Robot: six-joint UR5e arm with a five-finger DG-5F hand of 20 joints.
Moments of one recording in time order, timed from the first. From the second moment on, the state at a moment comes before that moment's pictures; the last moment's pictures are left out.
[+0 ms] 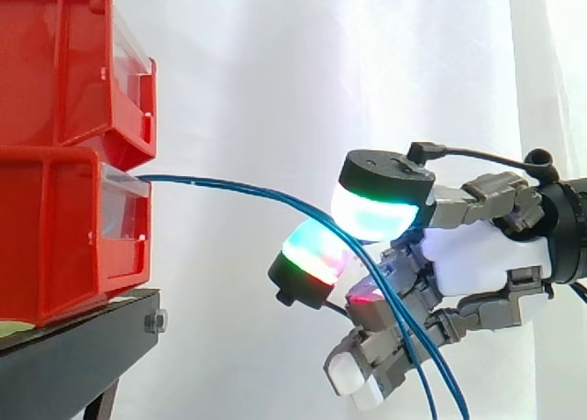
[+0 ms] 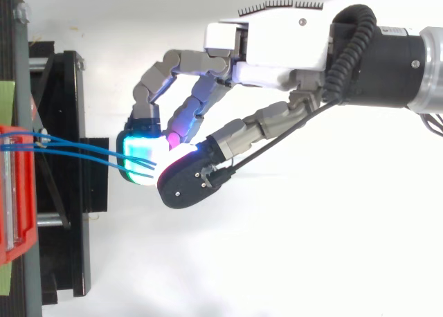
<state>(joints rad) 0.04 -2.29 -1.14 -2.99 -1.46 -0.10</state>
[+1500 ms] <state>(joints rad) 0.04 -2.29 -1.14 -2.99 -1.46 -0.10</state>
